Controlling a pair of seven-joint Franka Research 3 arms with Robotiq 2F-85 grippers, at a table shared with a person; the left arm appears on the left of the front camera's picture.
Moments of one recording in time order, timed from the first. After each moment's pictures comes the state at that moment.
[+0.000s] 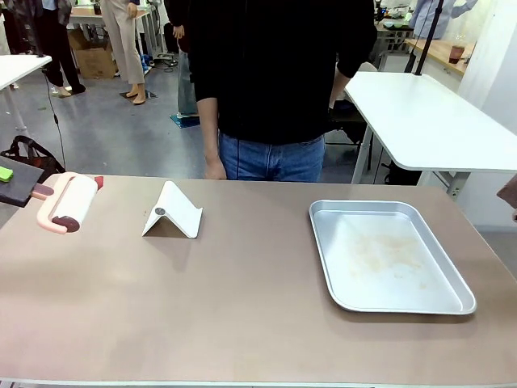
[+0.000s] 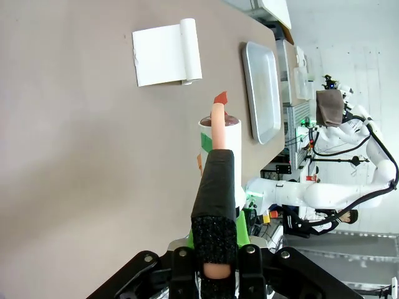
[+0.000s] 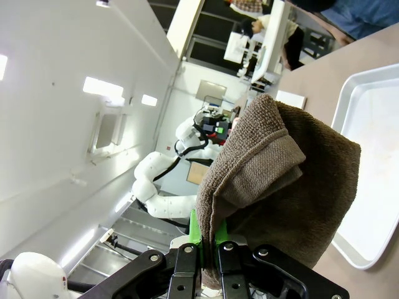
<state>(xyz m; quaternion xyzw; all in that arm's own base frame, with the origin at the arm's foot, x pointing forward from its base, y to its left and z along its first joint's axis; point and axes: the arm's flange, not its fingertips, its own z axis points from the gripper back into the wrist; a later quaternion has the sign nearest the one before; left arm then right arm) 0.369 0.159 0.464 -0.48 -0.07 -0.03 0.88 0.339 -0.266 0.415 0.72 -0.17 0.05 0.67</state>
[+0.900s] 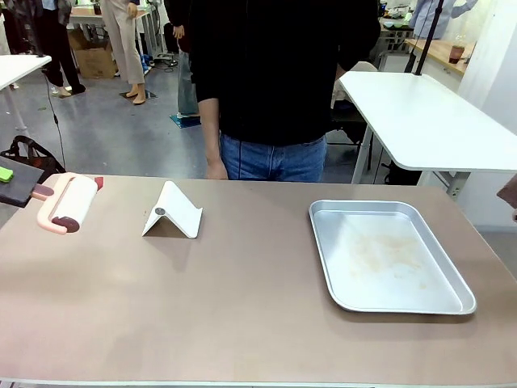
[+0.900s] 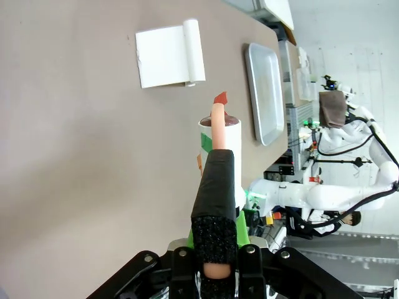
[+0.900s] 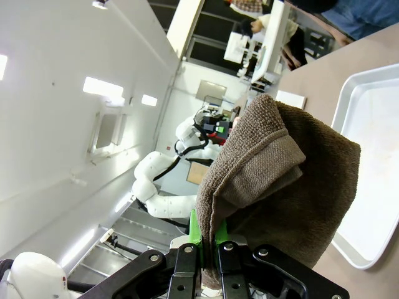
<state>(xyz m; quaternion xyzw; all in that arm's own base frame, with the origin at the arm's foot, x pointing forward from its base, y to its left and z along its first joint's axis) 0.374 0.158 0.465 -0.47 -0.08 -0.03 0.88 0.339 -0.266 0.415 0.72 -0.17 0.05 0.67</state>
